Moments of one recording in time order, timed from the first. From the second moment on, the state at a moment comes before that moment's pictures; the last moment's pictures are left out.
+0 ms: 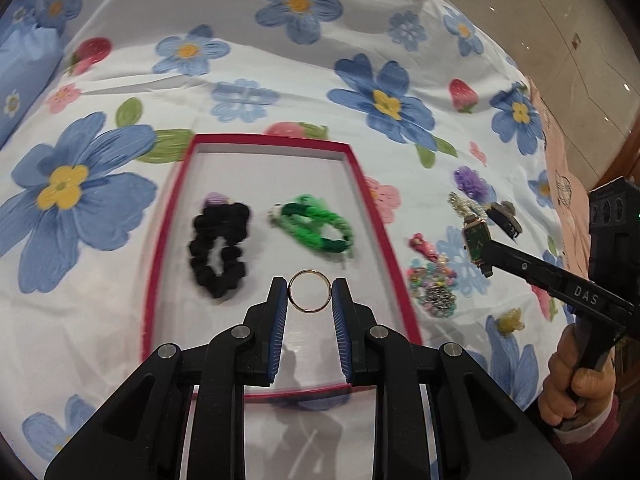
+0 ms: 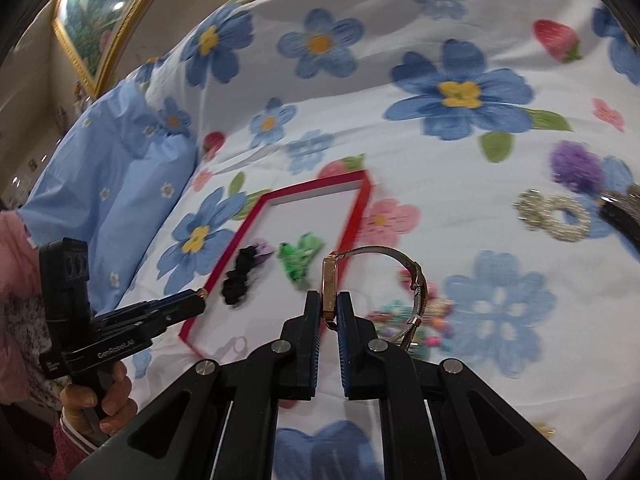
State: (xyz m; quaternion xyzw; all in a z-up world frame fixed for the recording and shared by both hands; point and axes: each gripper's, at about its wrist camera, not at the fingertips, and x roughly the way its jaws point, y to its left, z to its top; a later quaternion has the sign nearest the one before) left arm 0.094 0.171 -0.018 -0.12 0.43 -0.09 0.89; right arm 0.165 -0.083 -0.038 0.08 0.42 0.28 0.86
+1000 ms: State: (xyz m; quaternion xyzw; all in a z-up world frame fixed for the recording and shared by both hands) left arm 0.148 0.206 -0.084 -0.09 0.49 -0.03 0.87; right arm 0.213 0.027 -0.109 0.01 0.50 0.30 0.81
